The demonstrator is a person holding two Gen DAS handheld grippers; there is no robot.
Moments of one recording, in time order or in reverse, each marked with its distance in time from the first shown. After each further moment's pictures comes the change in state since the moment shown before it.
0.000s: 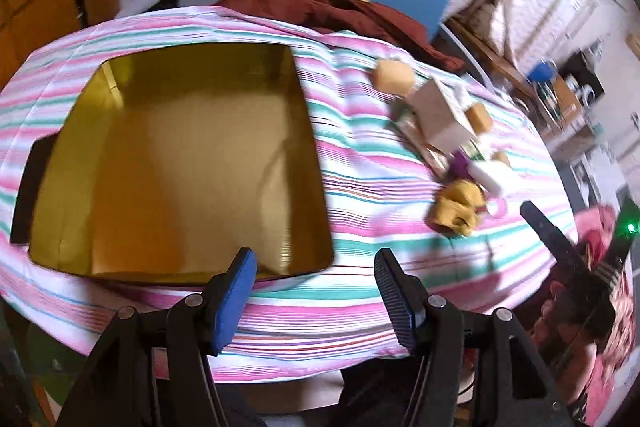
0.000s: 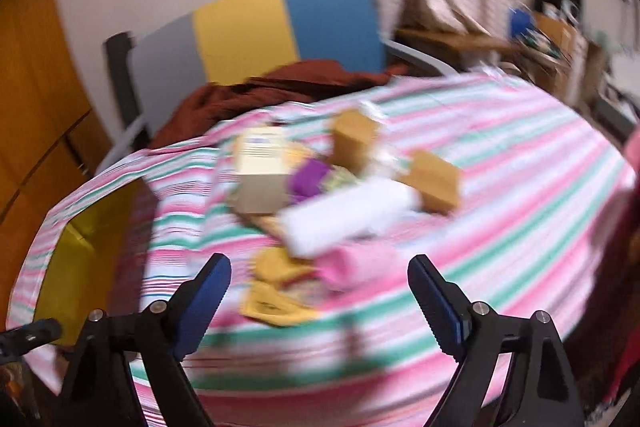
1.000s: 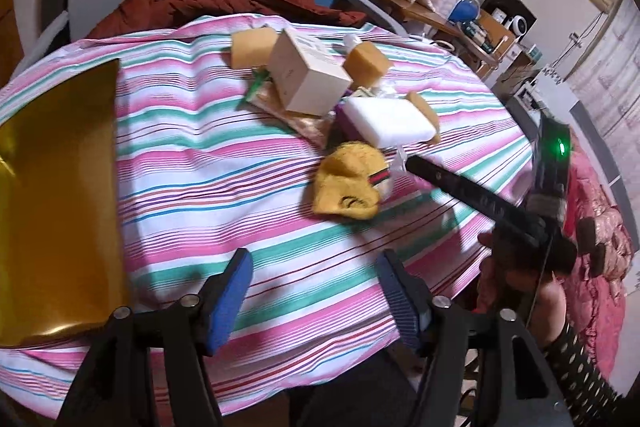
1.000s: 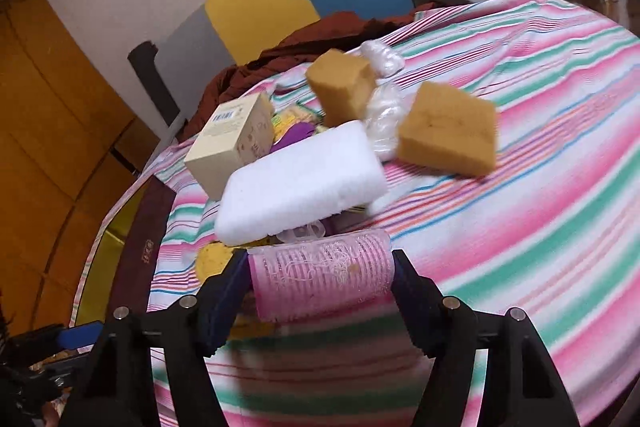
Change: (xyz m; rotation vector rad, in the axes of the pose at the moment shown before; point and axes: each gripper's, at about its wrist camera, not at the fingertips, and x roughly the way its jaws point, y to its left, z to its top) left arm 0.053 -0.106 -0.002 0.242 0.048 -0.186; right arm 0.067 -0.059 -0.003 0.076 0.116 0.283
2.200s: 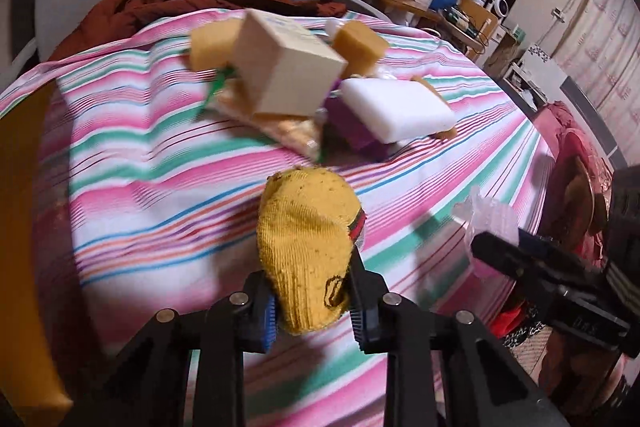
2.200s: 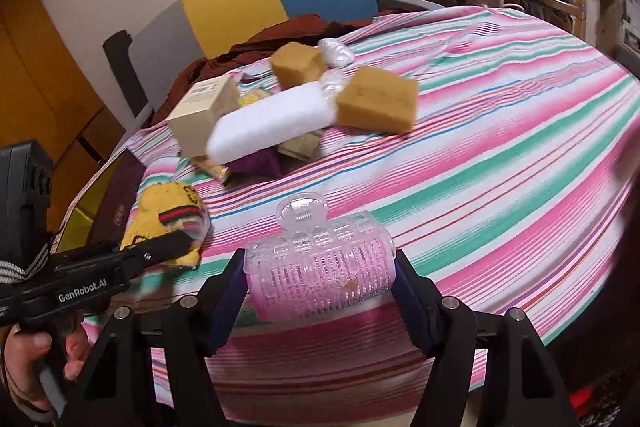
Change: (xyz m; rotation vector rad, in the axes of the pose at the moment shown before) left arm 0.058 0.003 0.009 0.101 -0.023 0.002; right arm -0.040 0.010 -0.040 -0.047 0.005 -0.120
